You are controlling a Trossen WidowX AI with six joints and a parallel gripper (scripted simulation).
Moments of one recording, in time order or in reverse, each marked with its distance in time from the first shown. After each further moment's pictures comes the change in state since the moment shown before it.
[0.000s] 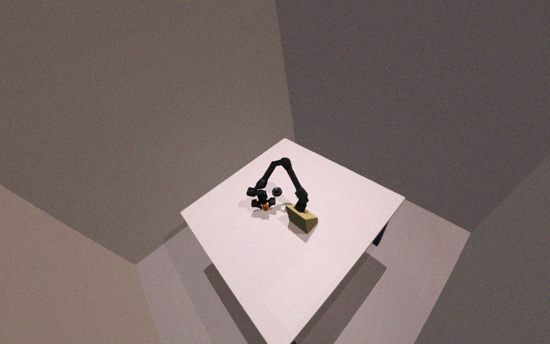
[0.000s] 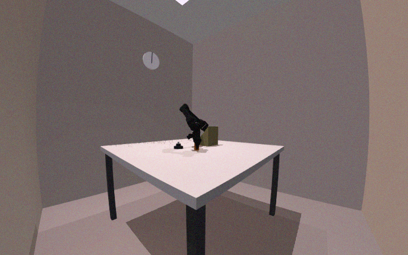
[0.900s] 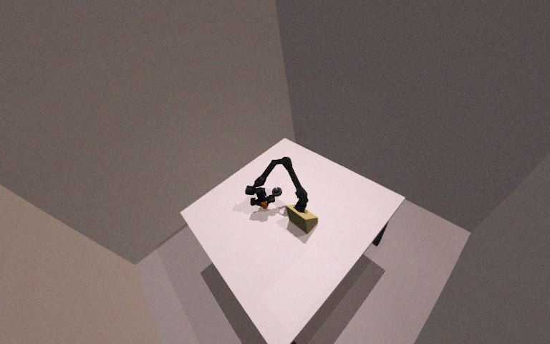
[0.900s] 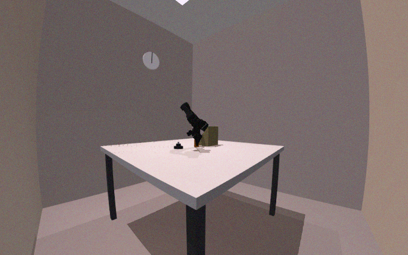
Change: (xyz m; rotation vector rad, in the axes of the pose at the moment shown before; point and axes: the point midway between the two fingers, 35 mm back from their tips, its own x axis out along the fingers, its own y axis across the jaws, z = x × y) arm -0.029 0.001 0.001 -0.063 -0.010 -0.001
